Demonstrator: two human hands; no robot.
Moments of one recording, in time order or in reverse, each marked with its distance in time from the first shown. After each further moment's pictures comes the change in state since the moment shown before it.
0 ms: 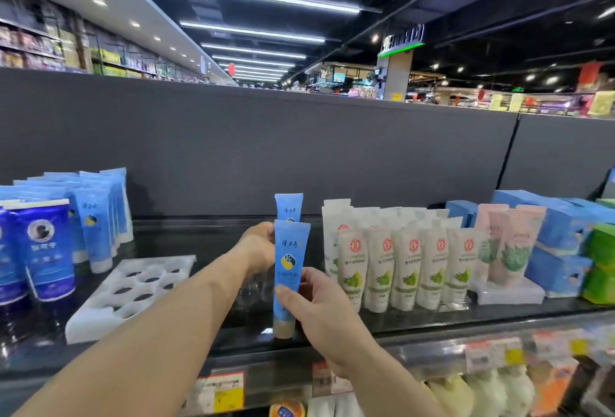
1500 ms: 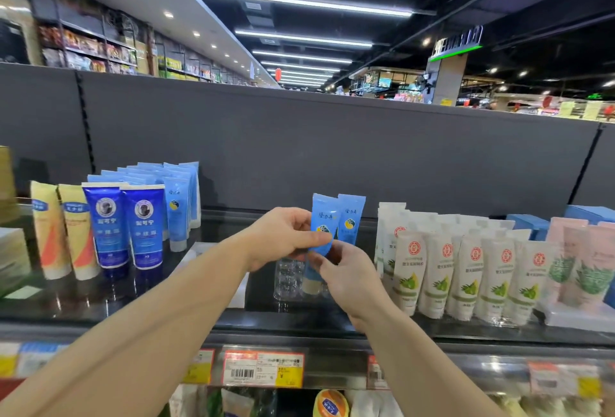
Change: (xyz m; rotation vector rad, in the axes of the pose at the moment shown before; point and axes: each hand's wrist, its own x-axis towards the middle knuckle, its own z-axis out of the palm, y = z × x) left_hand -0.073 0.016 -0.071 -0.006 -0.212 0.219; right_hand 0.027 -0.028 0.034 -0.036 0.057 -0.074
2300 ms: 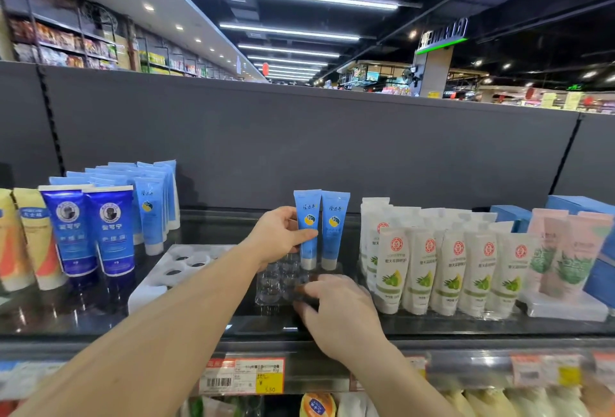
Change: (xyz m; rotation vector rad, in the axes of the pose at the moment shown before) left_hand 0.055 -0.035 0.021 -0.001 0.215 -0.021; right_hand -0.021 0.022 -0.011 -0.911 -0.109 -0.141
